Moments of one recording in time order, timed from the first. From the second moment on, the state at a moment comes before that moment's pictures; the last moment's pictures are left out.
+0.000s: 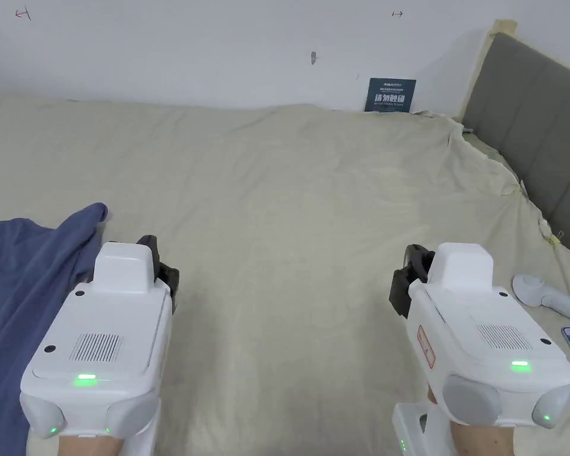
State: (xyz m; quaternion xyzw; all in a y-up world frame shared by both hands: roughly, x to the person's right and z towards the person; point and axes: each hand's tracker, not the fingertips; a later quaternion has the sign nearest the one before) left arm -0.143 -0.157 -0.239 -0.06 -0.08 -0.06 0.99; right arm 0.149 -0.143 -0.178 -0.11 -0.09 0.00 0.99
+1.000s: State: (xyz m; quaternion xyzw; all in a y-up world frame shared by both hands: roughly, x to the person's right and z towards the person) left arm -0.145 -0.159 -0.241 -0.06 -0.08 -0.06 0.99; right arm 0.147 -0.140 -0.178 -0.11 -0.08 0.00 0.99
